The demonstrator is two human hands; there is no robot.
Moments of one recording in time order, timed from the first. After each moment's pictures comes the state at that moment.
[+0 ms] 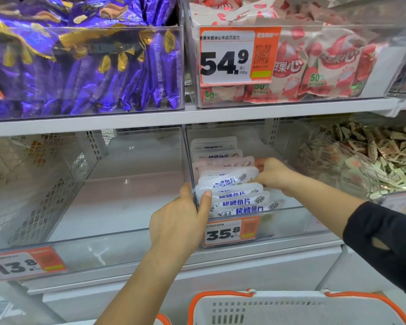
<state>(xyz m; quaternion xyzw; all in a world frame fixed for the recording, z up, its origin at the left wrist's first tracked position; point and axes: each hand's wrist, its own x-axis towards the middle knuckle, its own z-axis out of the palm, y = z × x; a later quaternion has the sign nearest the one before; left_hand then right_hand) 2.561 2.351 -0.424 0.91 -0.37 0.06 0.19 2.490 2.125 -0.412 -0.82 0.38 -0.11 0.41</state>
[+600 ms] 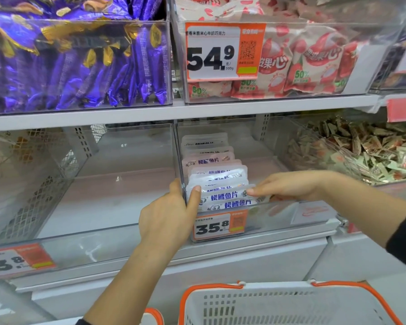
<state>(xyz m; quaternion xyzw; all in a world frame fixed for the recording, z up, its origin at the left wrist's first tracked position) 2.561 2.350 -0.425 0.91 -0.35 0.06 0.19 2.424 2.136 -0.385 -0.82 0.26 0.19 0.47</state>
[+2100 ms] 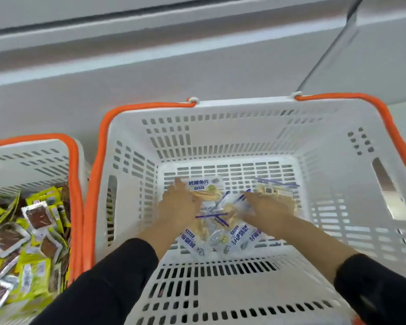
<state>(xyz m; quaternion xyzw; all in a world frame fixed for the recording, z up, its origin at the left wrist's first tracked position) 2.398 2.393 -0.807 0.88 -0.31 -0.36 -0.01 2.218 2.263 -0.786 -0.85 0.34 0.30 0.27</state>
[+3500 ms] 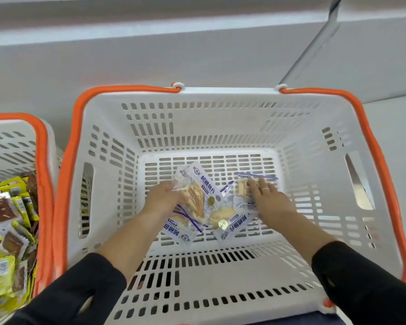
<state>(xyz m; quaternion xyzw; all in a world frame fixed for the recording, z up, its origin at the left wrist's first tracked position) 2.386 2.397 -0.780 0.75 0.01 -0.55 0.37 2.172 2.242 -0.800 -0.86 0.31 0.40 0.05</state>
